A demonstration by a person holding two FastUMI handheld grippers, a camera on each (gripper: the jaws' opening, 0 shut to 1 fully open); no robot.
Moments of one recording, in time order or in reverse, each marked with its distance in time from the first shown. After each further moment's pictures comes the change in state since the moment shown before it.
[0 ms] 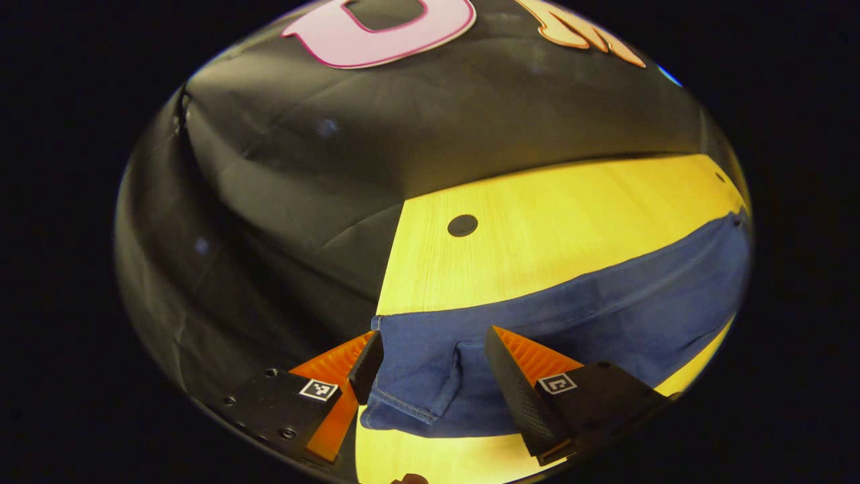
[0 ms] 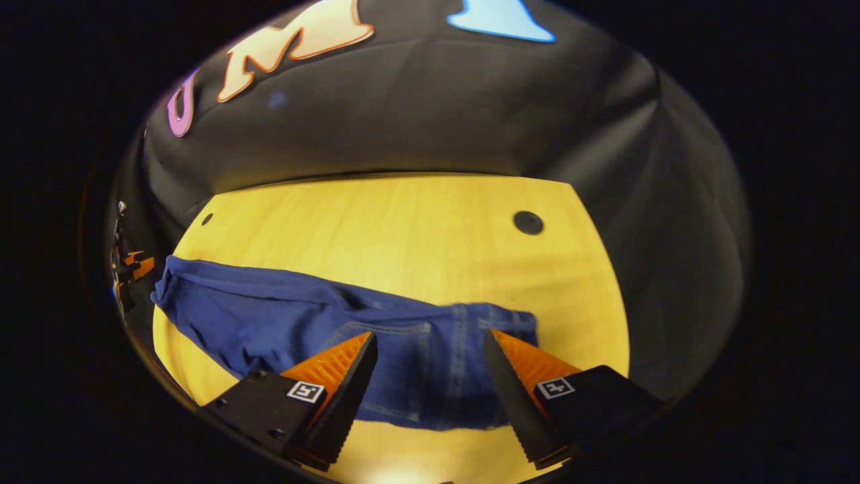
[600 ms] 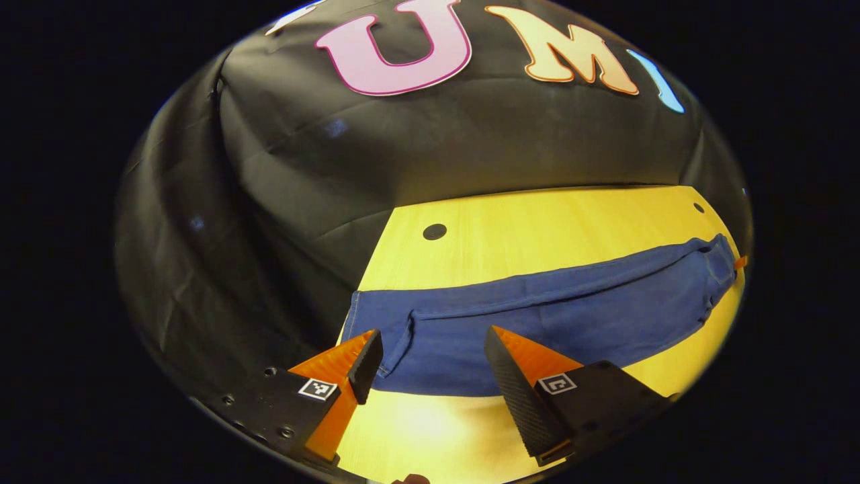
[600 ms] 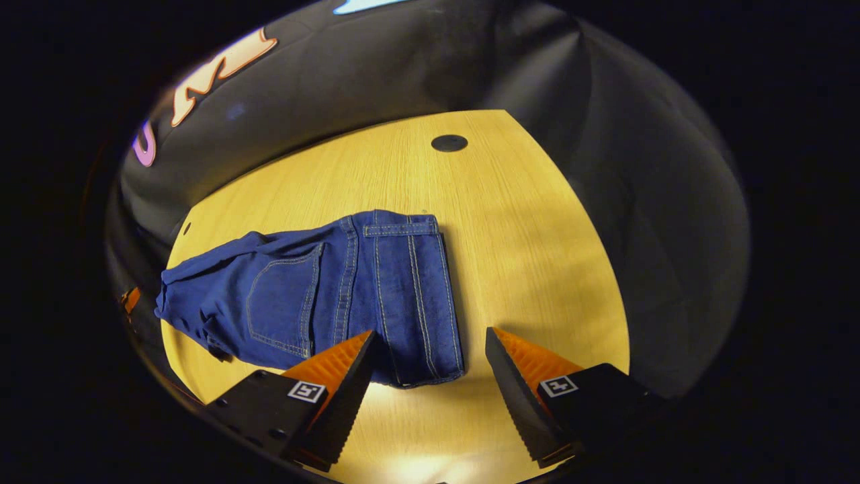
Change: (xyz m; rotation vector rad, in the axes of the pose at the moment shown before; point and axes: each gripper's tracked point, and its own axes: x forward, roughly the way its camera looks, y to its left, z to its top) left arm -0.006 0.003 0.017 -0.078 -0.053 -0.038; right arm 0.019 -0.076 -0.086 0.175 0.132 0.023
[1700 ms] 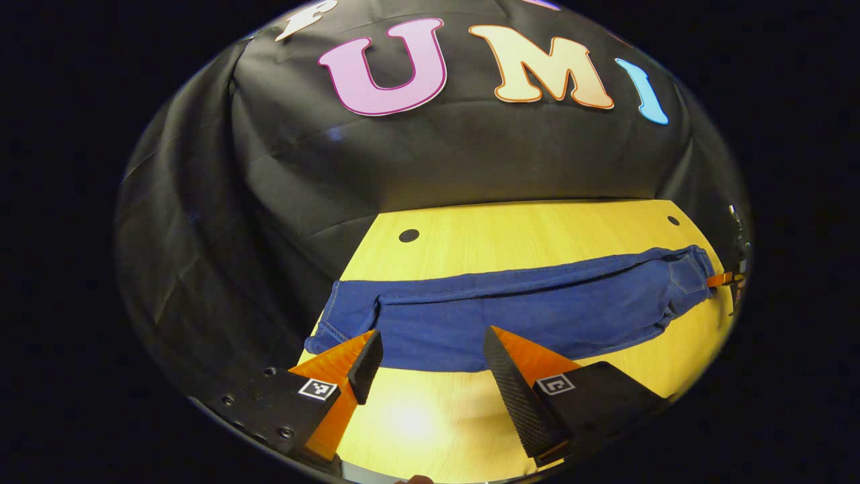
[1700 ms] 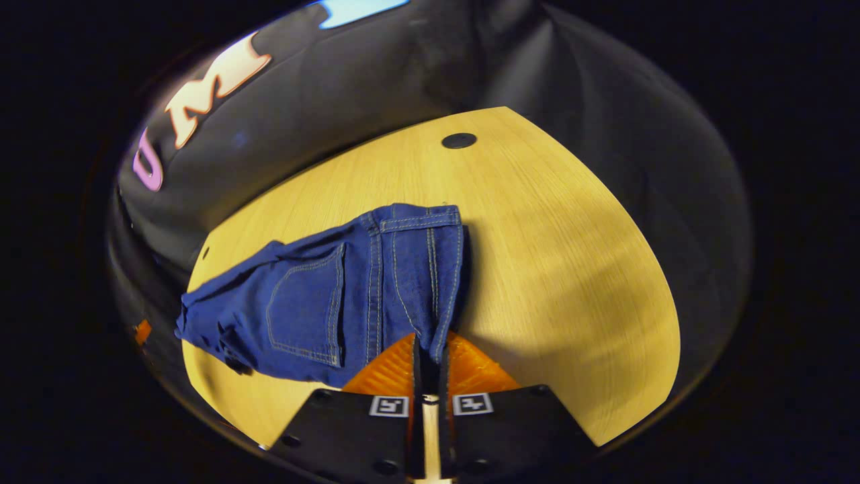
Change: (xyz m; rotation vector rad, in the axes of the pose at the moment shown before) left arm -0.004 -0.001 0.007 -0.046 -0.044 -0.054; right arm 0.019 0.023 -0.008 0.135 -0.052 0.091
